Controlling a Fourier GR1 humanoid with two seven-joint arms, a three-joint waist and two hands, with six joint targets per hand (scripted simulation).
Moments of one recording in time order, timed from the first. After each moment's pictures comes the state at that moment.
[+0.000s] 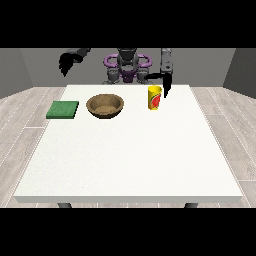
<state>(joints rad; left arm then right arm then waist) -0.18 0.06 0.05 -1.33 0.00 0.05 -0.33 -0.12 -0.16 -0.20 -1.70 -0.23 0.09 0.02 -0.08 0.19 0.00</state>
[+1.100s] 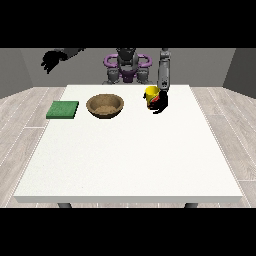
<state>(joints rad) -0.39 0.09 0.18 -0.72 -0.06 0.21 -0.75 -0.18 -0.30 -0.32 -1.59 -0.37 0.25 0.01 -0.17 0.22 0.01</state>
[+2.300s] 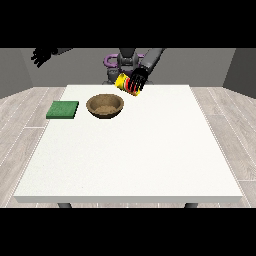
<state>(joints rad) -0.75 0.03 -0.37 -0.57 -0.91 0.59 0.16 -0.17 -0.41 -0.42 -1.22 -0.40 0.37 0.00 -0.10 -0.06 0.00</state>
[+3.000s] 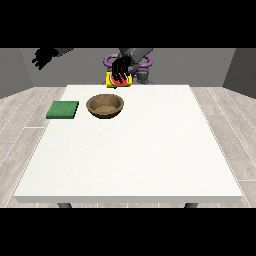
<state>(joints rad) -1.01 0.00 -0.65 -0.53 -1.25 0.29 0.59 -0.26 -0.39 -0.38 -1.12 -0.37 0.37 -0.03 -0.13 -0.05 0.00</state>
